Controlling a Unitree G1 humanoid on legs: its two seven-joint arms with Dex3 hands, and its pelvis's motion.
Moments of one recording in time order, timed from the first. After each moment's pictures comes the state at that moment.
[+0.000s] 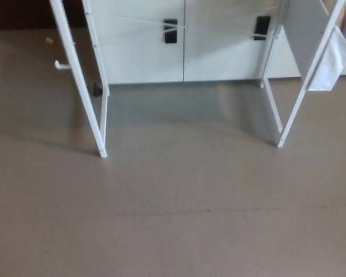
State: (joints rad) left_arm 0.20 0.78 0.13 0.82 0.03 0.08 -0.40; right_arm 0.24 -0.50 -0.60 0.46 0.25 0.42 0.11
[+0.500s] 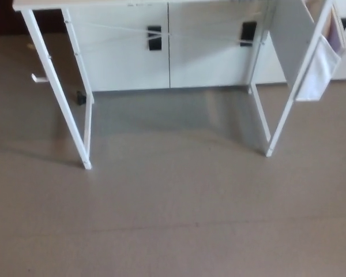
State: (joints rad) left_arm 0.20 0.78 0.13 0.80 0.03 0.07 -0.40; right_arm 0.24 -0.51 -0.60 0.46 0.25 0.42 0.11
